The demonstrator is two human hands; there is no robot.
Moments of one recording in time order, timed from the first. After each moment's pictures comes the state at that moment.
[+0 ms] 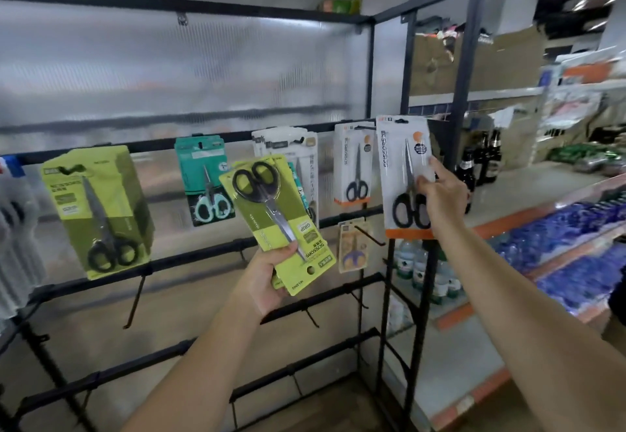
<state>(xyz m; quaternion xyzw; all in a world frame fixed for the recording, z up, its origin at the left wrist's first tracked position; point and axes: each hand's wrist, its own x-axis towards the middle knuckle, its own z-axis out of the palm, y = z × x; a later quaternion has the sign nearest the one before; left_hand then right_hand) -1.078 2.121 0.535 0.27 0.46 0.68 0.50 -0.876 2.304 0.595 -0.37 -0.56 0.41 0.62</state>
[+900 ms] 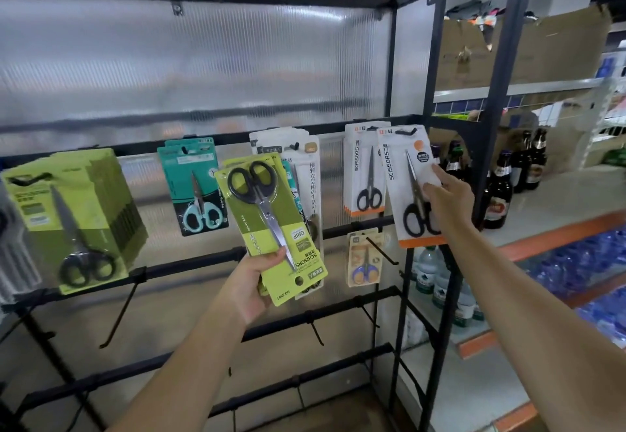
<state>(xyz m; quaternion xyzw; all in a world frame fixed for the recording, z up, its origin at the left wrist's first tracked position) -1.099 2.163 0.537 0.26 0.50 0.69 0.46 -0.901 2.407 0.578 -0.43 -0.62 0.36 0.55</state>
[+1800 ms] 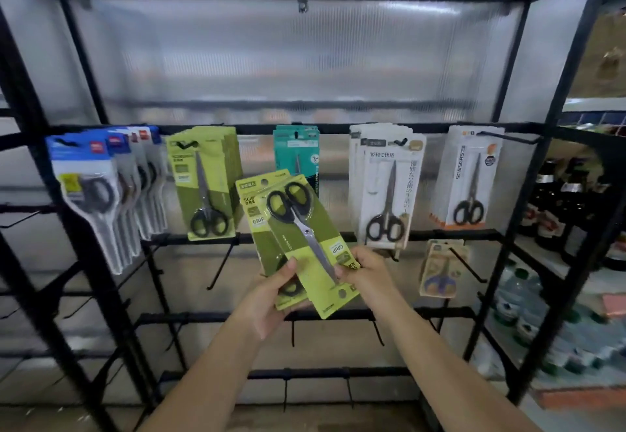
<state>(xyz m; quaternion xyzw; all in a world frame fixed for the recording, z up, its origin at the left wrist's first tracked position) -1.131 2.070 0.499 0.20 0.48 0.77 0.37 -1.028 2.205 0.519 -0.21 -0.73 0.60 0.25</state>
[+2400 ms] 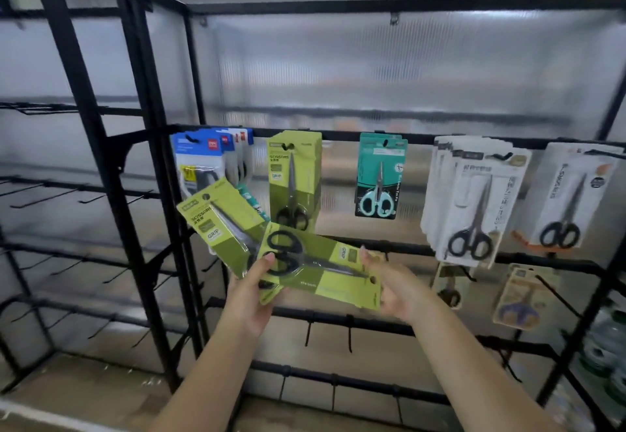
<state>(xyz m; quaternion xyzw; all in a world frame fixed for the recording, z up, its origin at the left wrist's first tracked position) -1.187 1.955 0.497 0.06 0.42 0.89 0.16 -1.090 2.153 0.526 -0.27 -0.59 0.76 0.05</state>
